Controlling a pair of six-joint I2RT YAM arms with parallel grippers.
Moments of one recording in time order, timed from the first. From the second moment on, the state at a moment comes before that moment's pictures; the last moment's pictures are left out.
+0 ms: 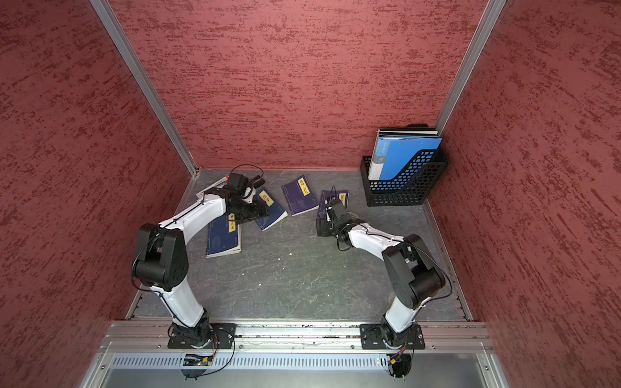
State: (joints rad) left arm -0.26 1.80 1.36 -0.70 0.25 -0.39; right arm 0.45 1.67 1.00 -0.16 0.02 0.32
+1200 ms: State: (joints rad) left arm -0.54 2.35 1.82 -0.44 0.48 -0.55; right arm 0.15 2.33 1.78 -0.37 -0.09 0.14
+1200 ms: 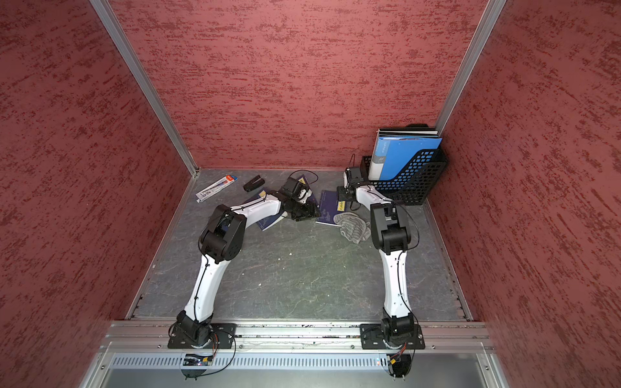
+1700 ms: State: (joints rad) left arm -0.55 2.40 1.86 -0.44 0.53 -0.59; right arm 0.15 2.22 1.57 -0.26 -0.18 0.15
